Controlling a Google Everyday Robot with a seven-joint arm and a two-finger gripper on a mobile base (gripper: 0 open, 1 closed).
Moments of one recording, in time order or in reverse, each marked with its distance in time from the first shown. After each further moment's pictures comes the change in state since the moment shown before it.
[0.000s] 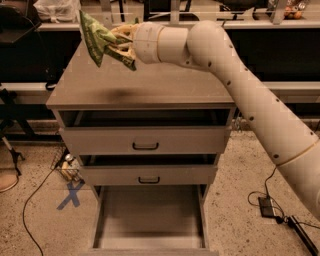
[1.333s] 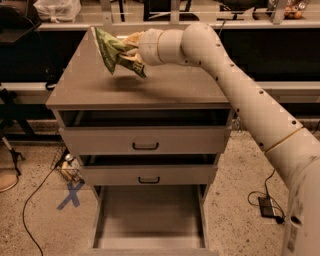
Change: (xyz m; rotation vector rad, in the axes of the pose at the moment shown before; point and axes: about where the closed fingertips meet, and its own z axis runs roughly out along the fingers) arm 0.085 0.013 0.020 -0.063 0.165 0.105
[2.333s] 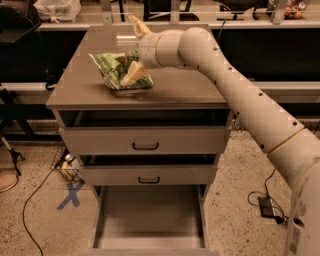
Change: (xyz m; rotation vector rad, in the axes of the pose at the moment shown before) arm 0.006 0.007 0.001 0.009 0.027 0.037
